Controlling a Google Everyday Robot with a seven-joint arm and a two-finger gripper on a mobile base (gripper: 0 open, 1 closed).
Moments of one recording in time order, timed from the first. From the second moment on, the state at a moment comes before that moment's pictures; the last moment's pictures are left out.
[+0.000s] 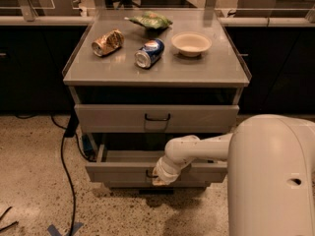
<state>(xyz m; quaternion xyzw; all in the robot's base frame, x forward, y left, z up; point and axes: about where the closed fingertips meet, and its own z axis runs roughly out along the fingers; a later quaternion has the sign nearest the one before) 0.546 -0.002 0.388 -0.81 0.55 0.11 0.16</state>
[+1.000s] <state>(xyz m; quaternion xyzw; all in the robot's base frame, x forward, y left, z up) 0.538 -0.002 0.387 -0.81 0.55 0.11 0.15</state>
